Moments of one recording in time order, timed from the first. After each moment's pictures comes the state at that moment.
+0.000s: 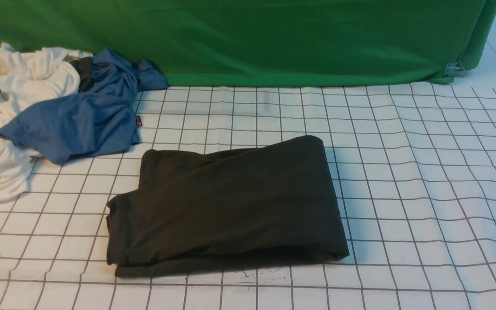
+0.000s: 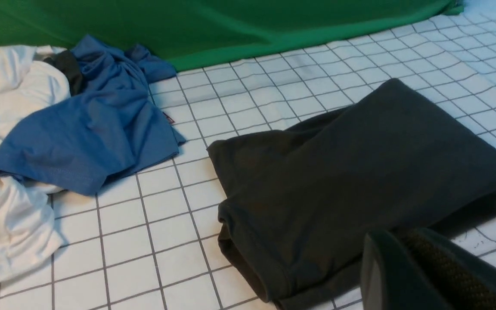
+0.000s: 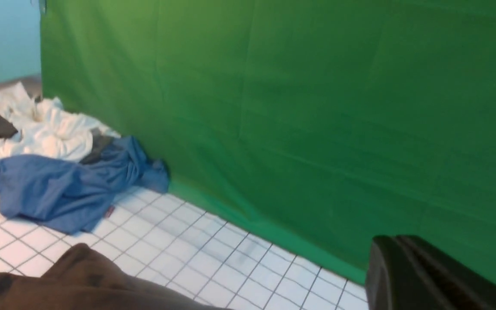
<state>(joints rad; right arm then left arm) 0.41 0.74 -0.96 0.20 0.29 -0.34 -0.24 0.20 -0.49 -0.12 0.64 0.13</state>
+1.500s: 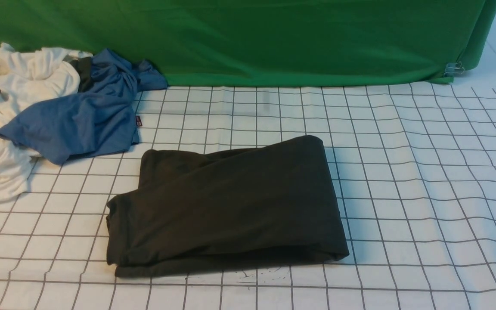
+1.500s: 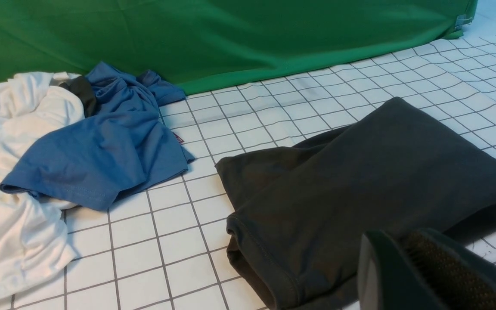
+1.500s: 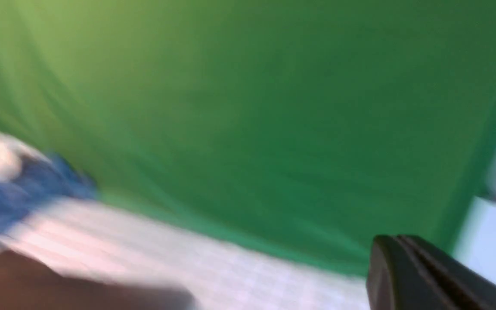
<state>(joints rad) 0.23 0.33 -0.48 0.11 0.11 -0.28 -0.24 0.14 -0.47 -0.10 0.64 0.13</state>
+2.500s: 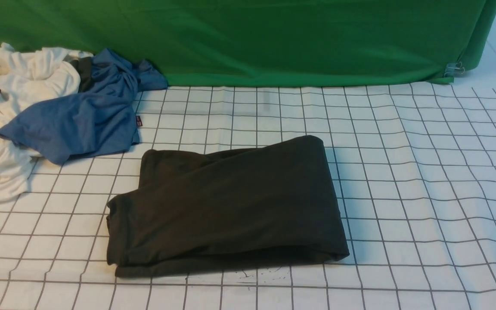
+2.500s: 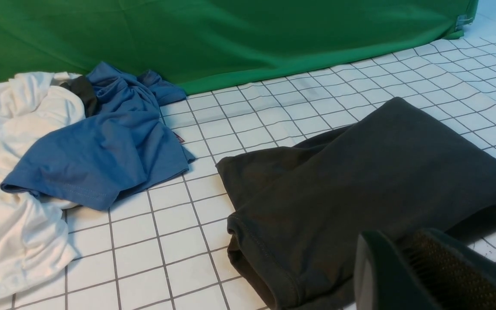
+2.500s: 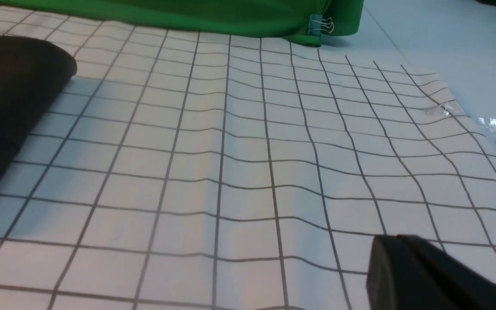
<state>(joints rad) -0.01 0.00 0.01 -0.10 0.22 0.00 -0.24 0.14 -0.47 -0.10 0.64 0.13</state>
